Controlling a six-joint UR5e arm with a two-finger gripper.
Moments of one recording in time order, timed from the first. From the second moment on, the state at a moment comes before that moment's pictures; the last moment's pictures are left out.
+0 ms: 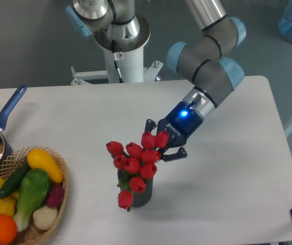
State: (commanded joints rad) arm 2.72 -1.91 -1.77 -0.80 0.25 1.29
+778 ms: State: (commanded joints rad) arm 2.74 -1.78 -1.70 -0.80 0.14 1.00
